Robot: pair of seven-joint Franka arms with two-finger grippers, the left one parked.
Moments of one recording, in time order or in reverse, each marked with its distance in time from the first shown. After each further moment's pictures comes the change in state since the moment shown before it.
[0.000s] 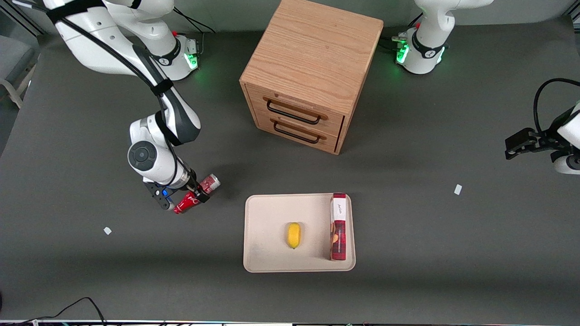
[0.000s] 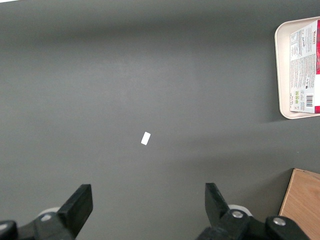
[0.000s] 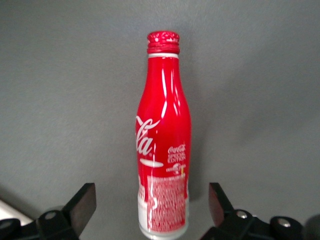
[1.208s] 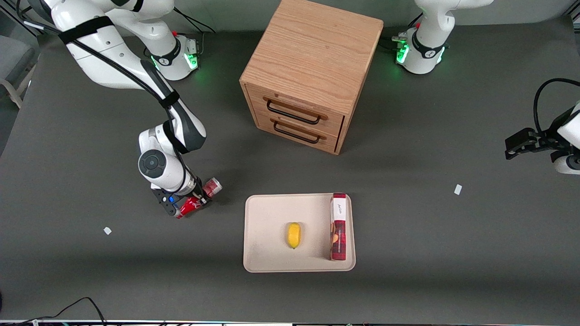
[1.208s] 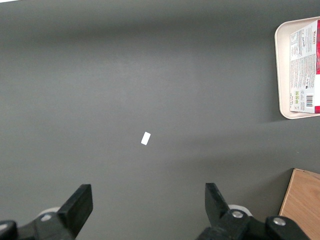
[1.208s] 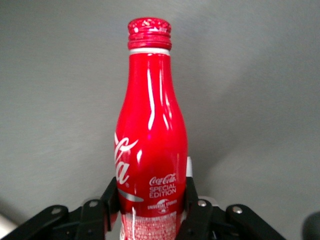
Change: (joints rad) arm 0.003 0.067 0.014 0.094 -0.049 -0.002 0.011
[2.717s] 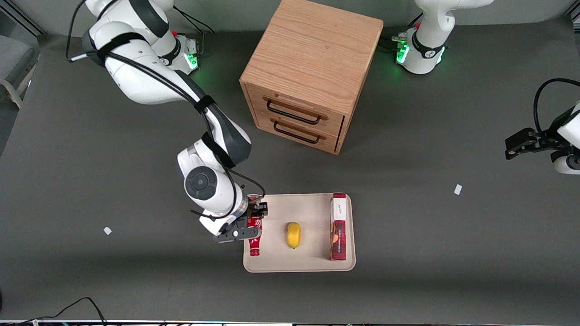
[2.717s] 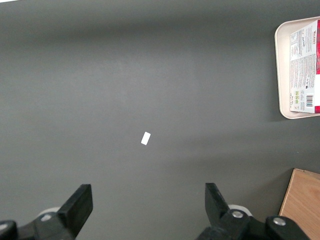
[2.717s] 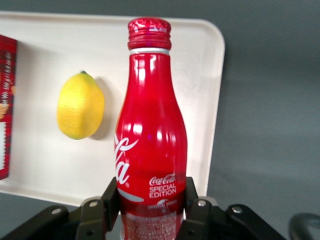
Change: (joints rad) arm 0.160 0.367 0.115 0.747 -0.045 -0.305 -0.775
